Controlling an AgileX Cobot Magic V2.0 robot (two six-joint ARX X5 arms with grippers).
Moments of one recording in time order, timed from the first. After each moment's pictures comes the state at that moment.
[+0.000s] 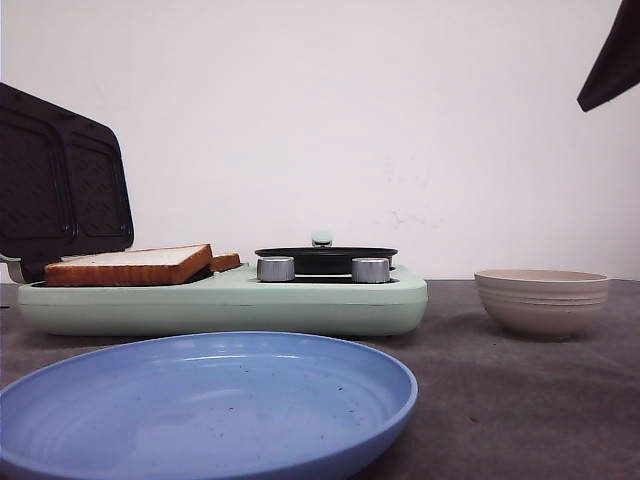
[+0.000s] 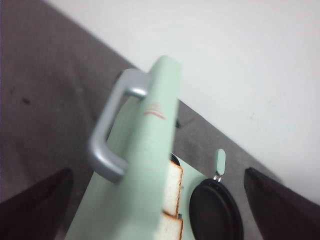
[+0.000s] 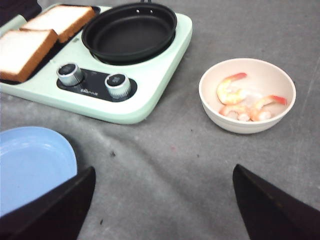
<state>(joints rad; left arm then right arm) 0.38 1.14 1.15 -0.42 0.57 -0.57 0.63 0.50 0.52 -0.51 0.16 0.30</state>
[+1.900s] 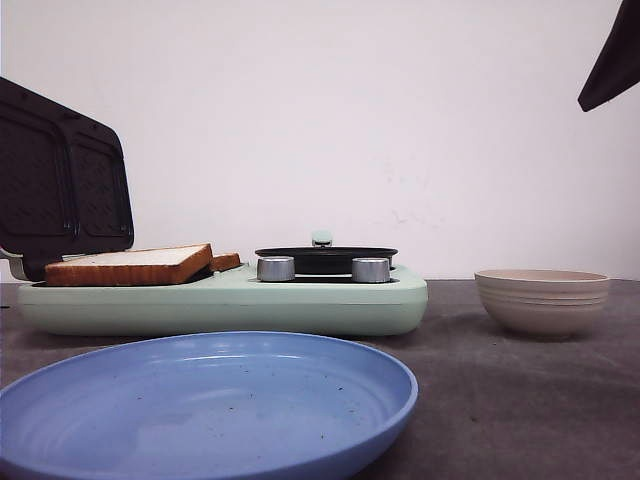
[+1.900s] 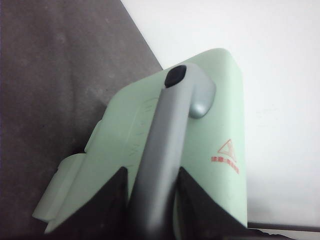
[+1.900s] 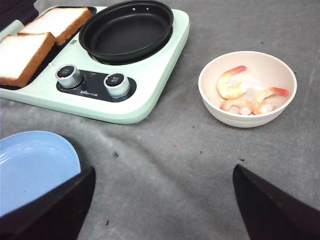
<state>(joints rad) 0.36 1.50 1.15 -0.13 0.74 -0.83 0.63 0.50 0.52 -0.51 0.16 0.35</state>
